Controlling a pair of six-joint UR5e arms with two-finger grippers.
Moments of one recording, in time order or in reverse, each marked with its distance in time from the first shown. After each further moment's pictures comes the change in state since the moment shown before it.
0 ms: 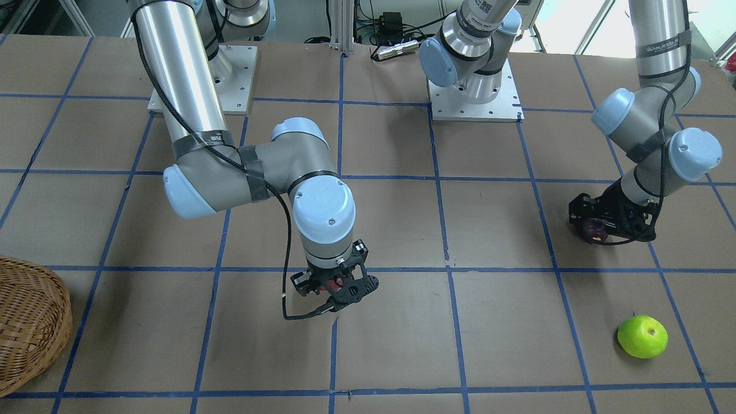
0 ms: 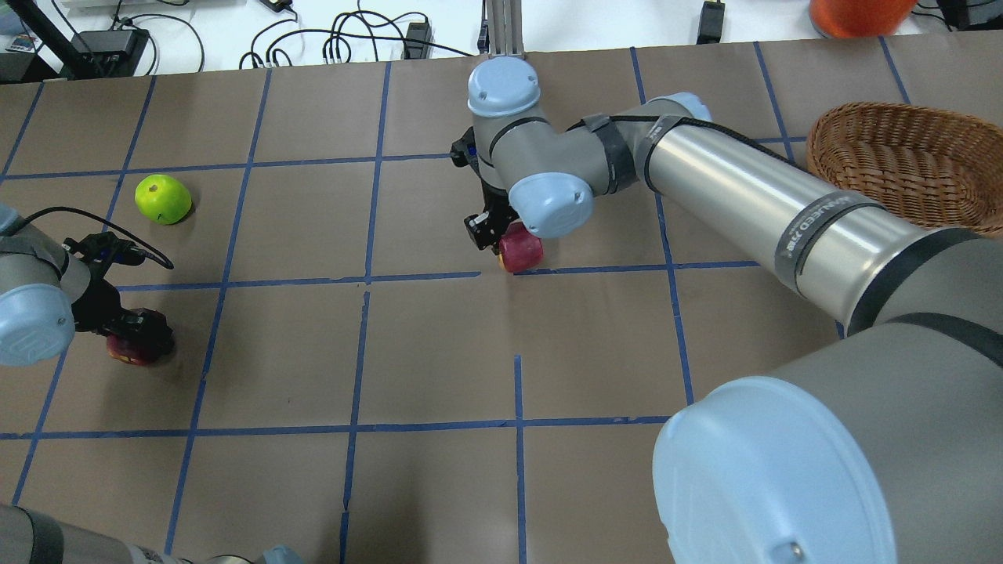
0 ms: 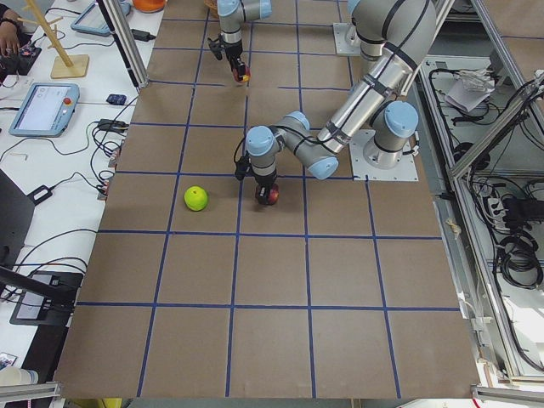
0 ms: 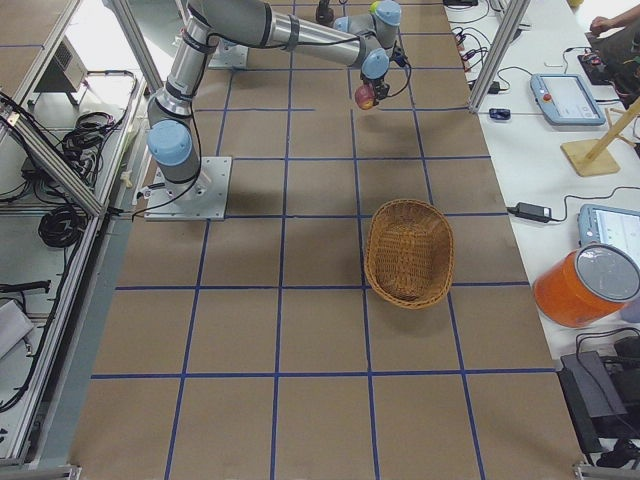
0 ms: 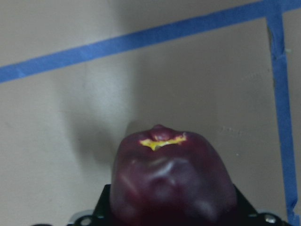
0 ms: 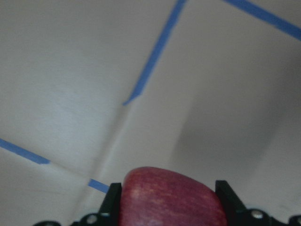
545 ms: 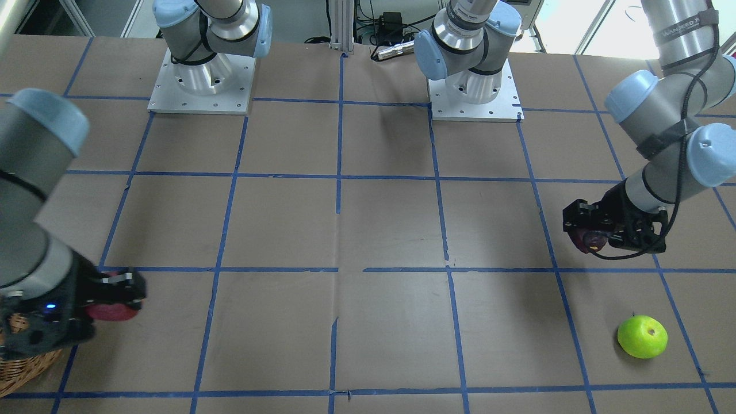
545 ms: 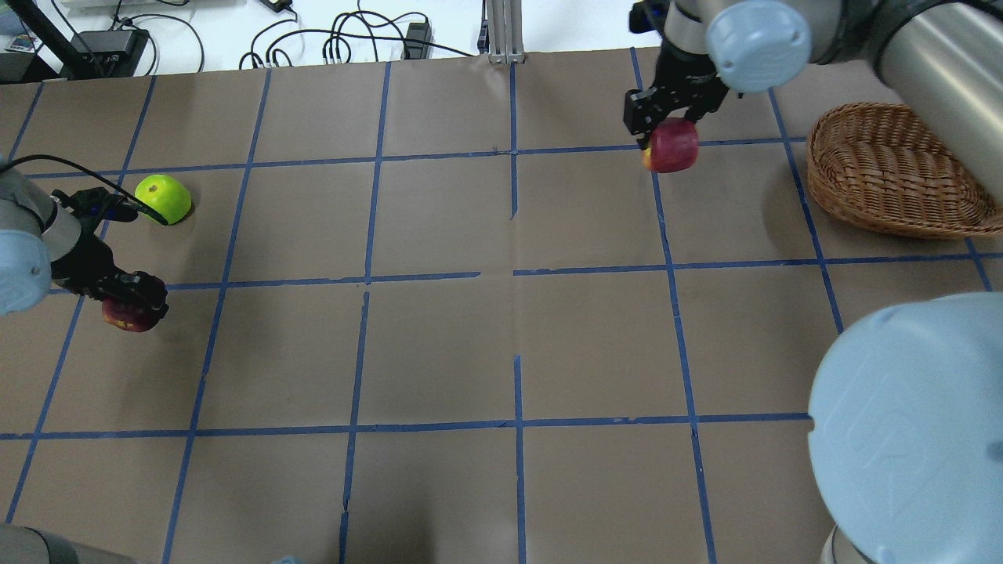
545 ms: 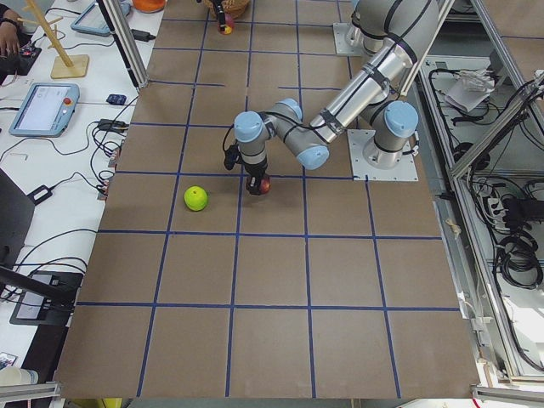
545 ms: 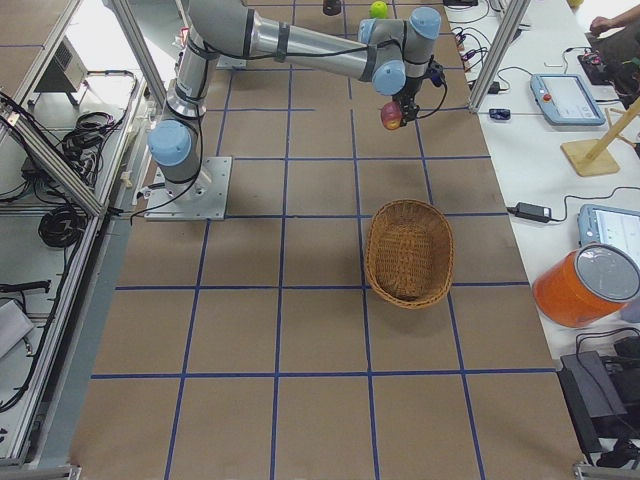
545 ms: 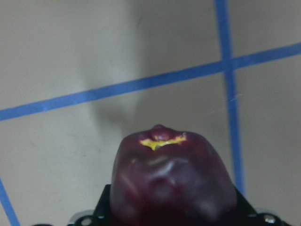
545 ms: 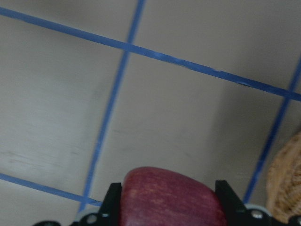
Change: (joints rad) left arm -0.190 0.041 0.184 -0.306 -0.057 -0.308; right arm -0.418 -0.087 -0.034 0.093 -0.014 -0.305
